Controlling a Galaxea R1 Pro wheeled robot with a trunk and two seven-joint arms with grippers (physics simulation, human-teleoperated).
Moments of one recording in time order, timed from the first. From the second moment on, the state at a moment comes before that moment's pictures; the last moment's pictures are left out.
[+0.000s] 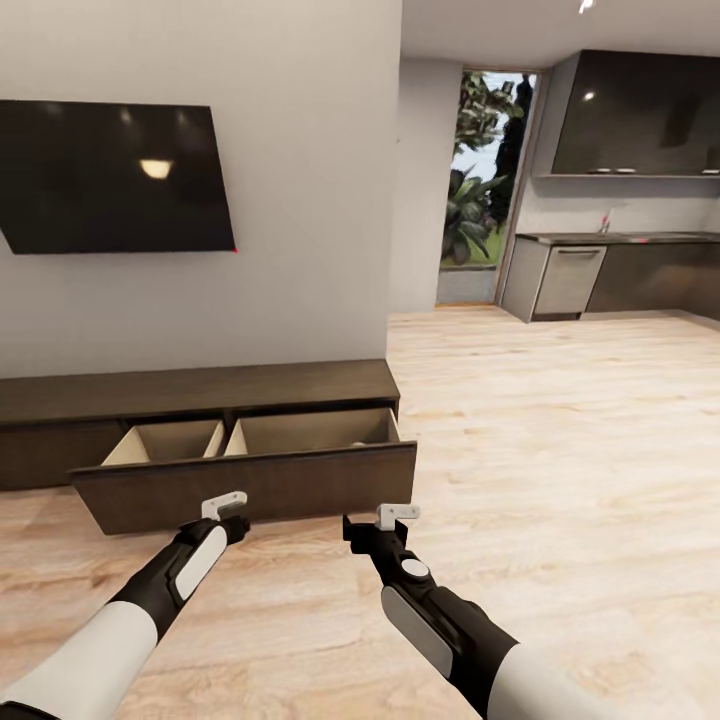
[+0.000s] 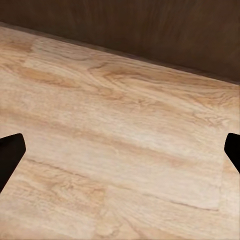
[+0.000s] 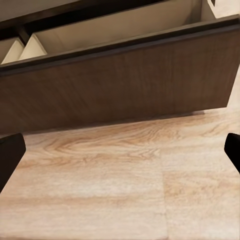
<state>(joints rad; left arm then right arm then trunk) -0.70 0.12 -0.29 -0.66 0.66 0.41 0.46 -0.62 0.07 0.83 -0.85 -0.76 0.03 -0.40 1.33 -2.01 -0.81</state>
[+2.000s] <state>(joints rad) -0.59 0.18 -0.44 -0.95 0.66 0.17 0.47 -0.62 0.07 0.83 -0.83 -0.73 -0.16 -0.40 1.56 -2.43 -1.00</state>
